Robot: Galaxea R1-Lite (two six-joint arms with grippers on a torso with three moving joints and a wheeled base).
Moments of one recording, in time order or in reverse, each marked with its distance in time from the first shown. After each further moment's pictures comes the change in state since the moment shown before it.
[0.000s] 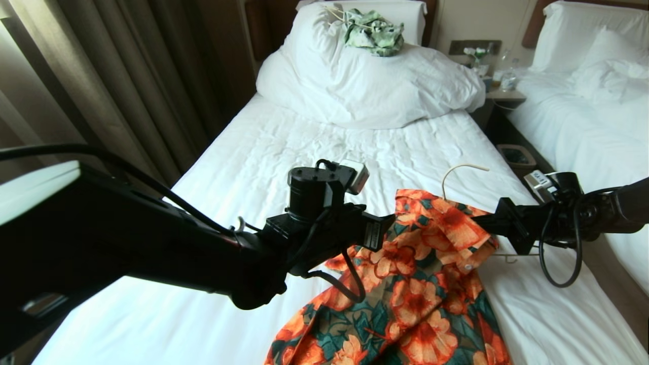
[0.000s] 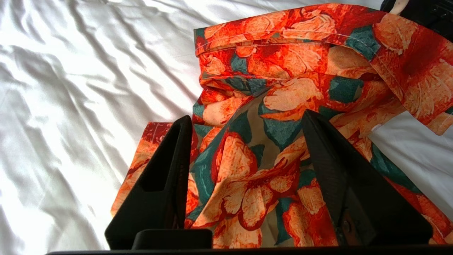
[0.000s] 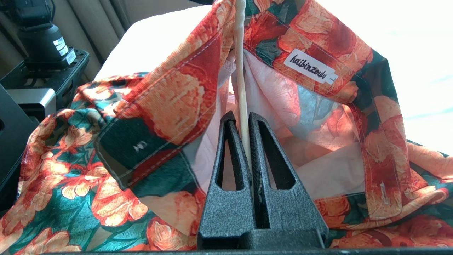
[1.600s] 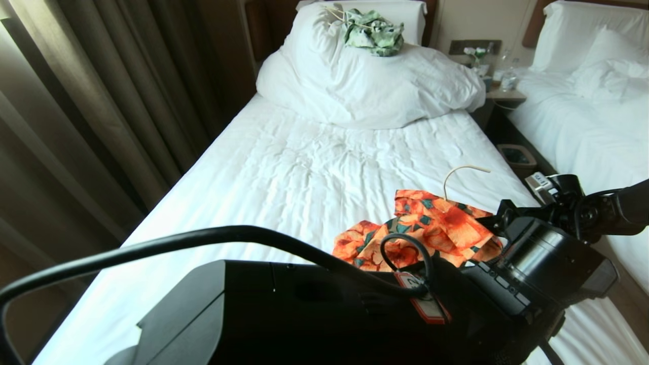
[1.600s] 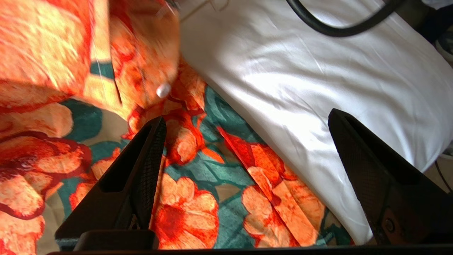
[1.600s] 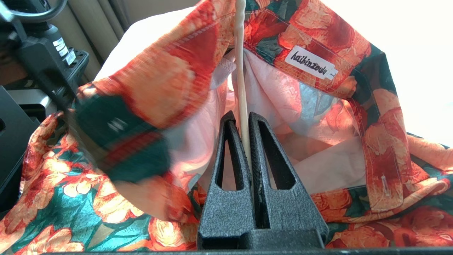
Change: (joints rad) left arm -0.458 0.341 -0.833 0.859 0.311 -0.133; right arm -0.008 0.003 0.011 -0.002 0.000 0.000
